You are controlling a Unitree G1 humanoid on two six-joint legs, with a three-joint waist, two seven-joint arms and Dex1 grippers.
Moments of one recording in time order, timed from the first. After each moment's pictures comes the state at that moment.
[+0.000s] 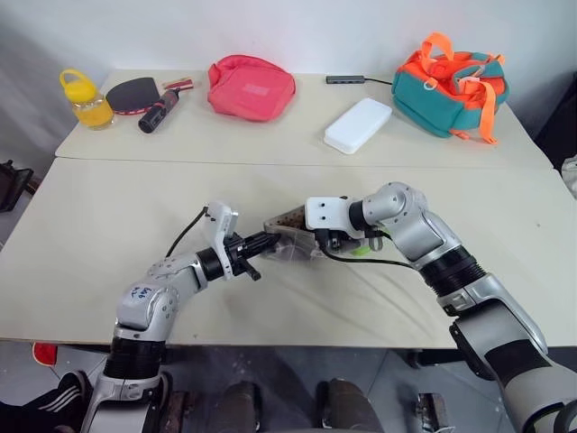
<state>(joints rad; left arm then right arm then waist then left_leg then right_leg) -0.37 0.37 0.02 -0.14 -0.58 0.72 -0.56 -0.93 -0.47 0.47 0.35 -0.26 0.20 1.13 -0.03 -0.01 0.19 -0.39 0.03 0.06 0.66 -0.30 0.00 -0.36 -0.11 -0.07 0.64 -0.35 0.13</state>
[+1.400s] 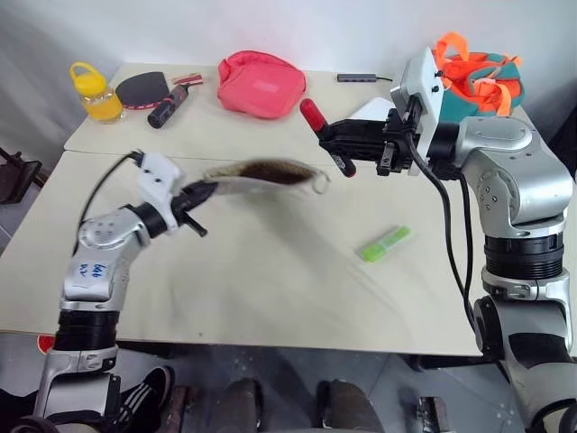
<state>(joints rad) -0.50 0.63 0.14 0.04 -0.26 0.29 -0.55 -0.97 -0.59 0.02 0.01 0.30 0.60 1.08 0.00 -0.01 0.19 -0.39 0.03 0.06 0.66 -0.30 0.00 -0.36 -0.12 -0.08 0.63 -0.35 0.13</state>
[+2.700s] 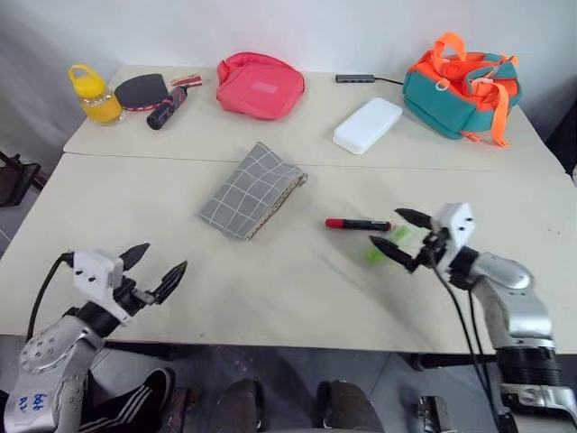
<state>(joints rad) 0.22 0.52 0.45 -0.34 -0.48 0.27 -0.54 -0.26 -0.59 -0.24 0.10 0.36 0.10 0.90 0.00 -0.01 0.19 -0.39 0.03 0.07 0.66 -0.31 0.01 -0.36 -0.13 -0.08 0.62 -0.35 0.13</state>
